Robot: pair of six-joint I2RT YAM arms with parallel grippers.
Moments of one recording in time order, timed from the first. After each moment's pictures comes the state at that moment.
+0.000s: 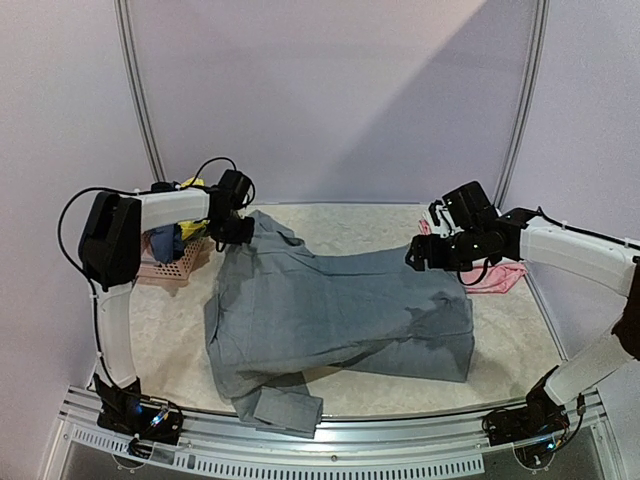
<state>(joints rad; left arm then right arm) -0.37 2.11 1.62 -0.54 -0.25 -0.22 0.57 1.44 1.09 -0.51 0.04 0.47</state>
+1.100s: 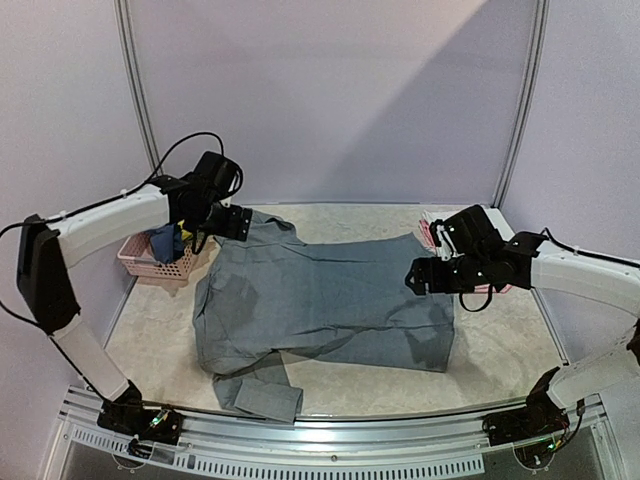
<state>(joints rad) -0.51 1.67 1.41 -0.62 -0.43 -0.20 0.68 1.32 0.93 -0.47 0.10 0.53</state>
